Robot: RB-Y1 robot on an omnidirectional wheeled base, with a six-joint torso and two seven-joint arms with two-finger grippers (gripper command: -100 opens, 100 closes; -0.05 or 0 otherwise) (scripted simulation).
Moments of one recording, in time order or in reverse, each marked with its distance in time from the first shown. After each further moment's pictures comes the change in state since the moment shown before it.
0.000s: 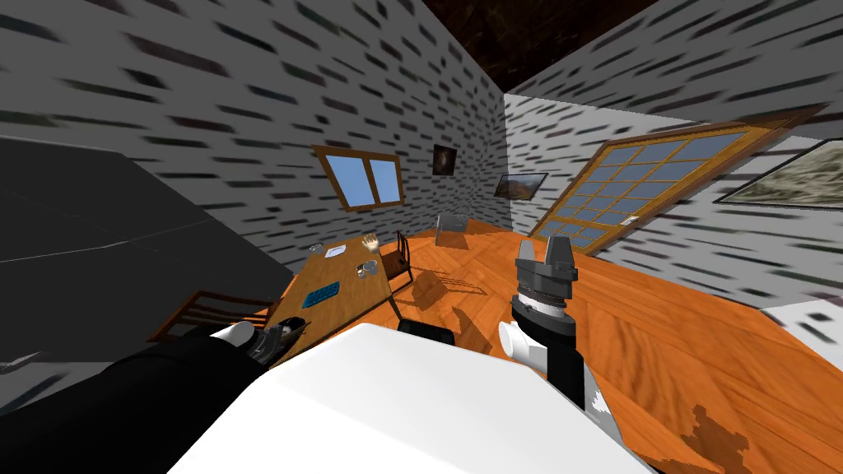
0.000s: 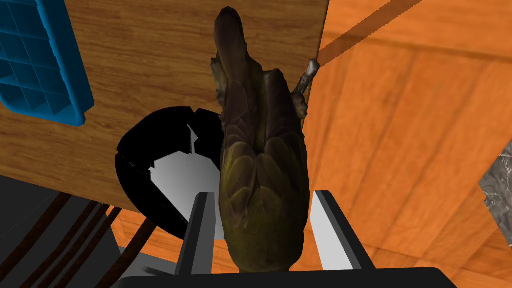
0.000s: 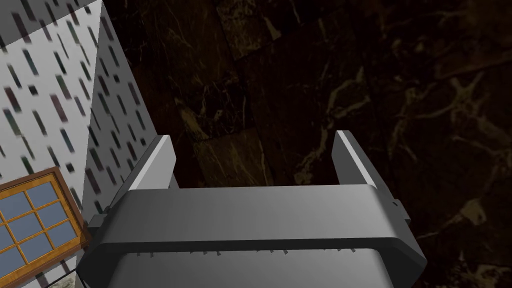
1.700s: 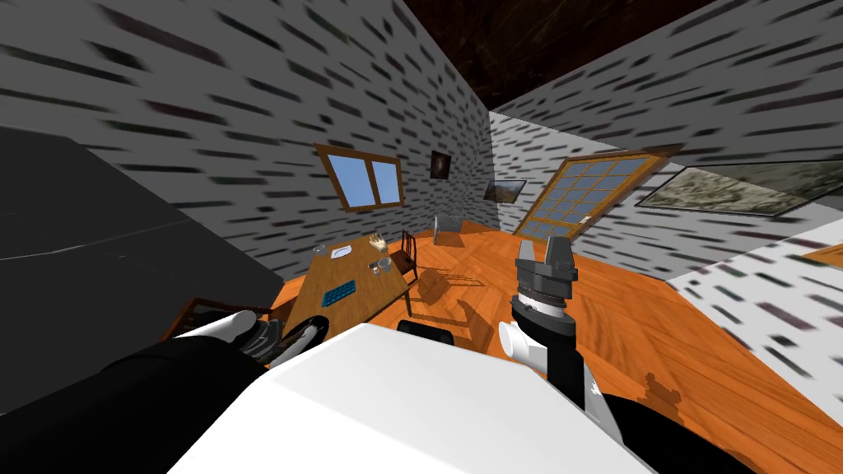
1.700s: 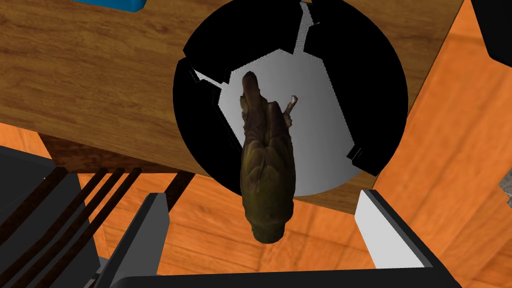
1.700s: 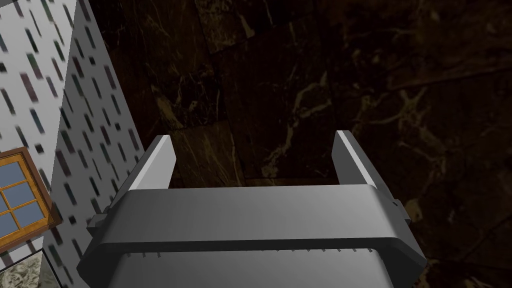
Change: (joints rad) left arm -0.018 0.078 -0.021 -0.003 0.033 0.087 0.195; right arm 0.001 0.000 0.000 0.000 0.000 0.000 0.000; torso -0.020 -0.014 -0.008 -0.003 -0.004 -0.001
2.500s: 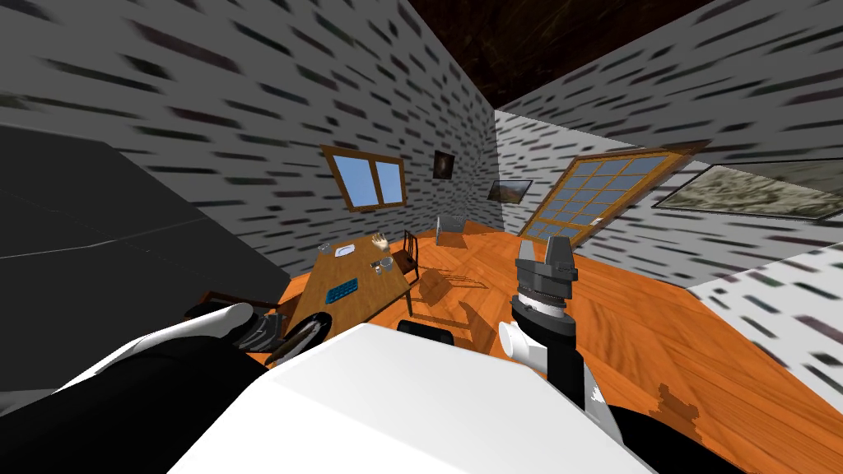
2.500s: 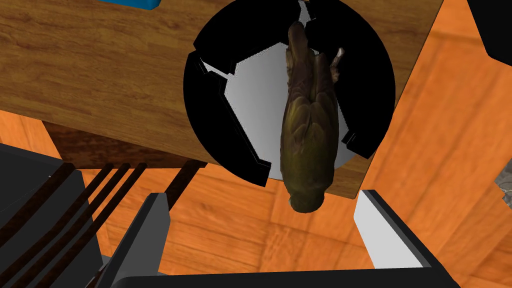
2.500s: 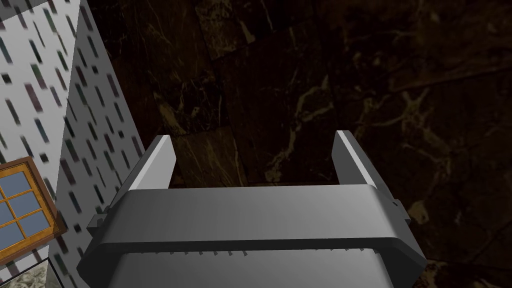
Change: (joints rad) left arm 0.023 0.036 0.025 -0.089 0.030 0.077 0.026; right arm 0.000 0.000 0.000 0.000 0.000 0.000 0.000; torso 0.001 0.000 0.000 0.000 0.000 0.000
